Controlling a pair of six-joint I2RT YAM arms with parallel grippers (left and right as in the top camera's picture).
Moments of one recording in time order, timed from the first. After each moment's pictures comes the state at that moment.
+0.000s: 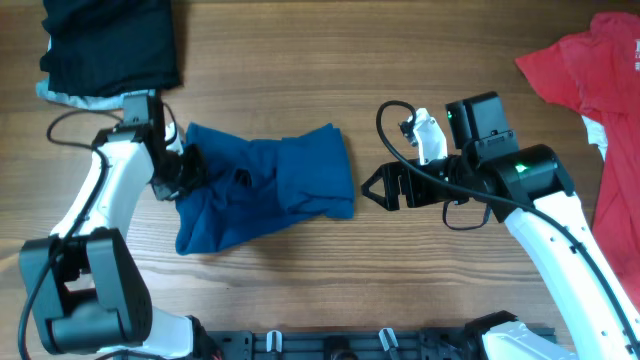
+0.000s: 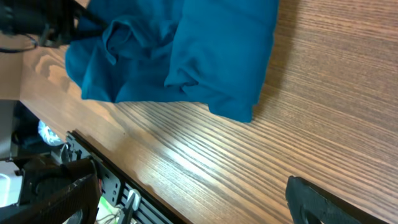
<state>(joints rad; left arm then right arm) 0.11 1.67 1.08 -0.87 0.21 -0.32 0.31 1.28 1.17 -1.04 -0.52 0.15</state>
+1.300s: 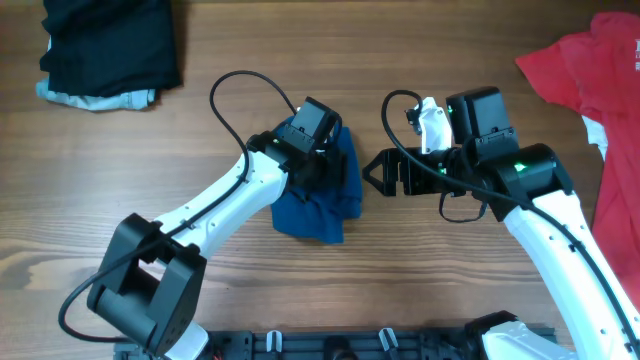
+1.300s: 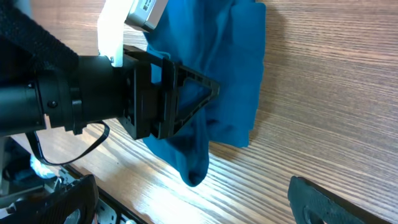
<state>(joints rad) -0.60 1.73 1.16 -0.57 0.14 -0.55 0.31 1.29 1.17 -0.95 -0.45 0.26</state>
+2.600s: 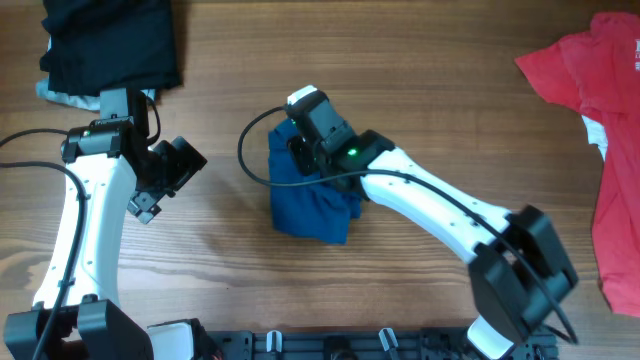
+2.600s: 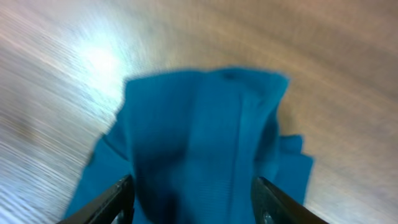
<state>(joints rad) 0.12 1.48 1.18 -1.13 0.06 -0.69 0.74 1.83 1.31 -0.43 0.16 0.17</state>
